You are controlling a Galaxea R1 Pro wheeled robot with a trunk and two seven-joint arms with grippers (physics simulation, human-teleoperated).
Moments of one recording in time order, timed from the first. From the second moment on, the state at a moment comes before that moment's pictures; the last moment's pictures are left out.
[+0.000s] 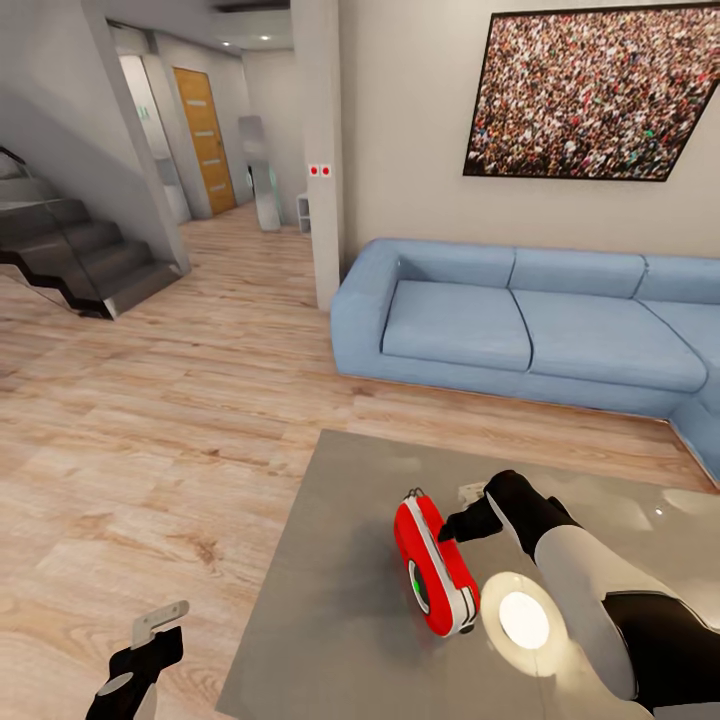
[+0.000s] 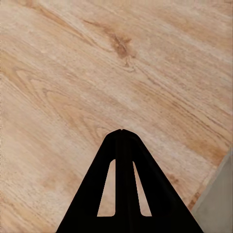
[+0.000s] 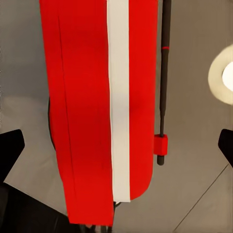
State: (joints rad) left arm -0.32 0.06 0.31 -0.66 0.03 0.05 0.12; right arm -0.96 -0.05 0.04 -0.35 0.31 0.79 0.48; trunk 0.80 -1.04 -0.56
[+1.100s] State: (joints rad) left arm -0.32 0.06 0.31 -0.66 0.03 0.05 0.12; right arm -0.96 -0.05 0.04 -0.35 0.31 0.75 0.48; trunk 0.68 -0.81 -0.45
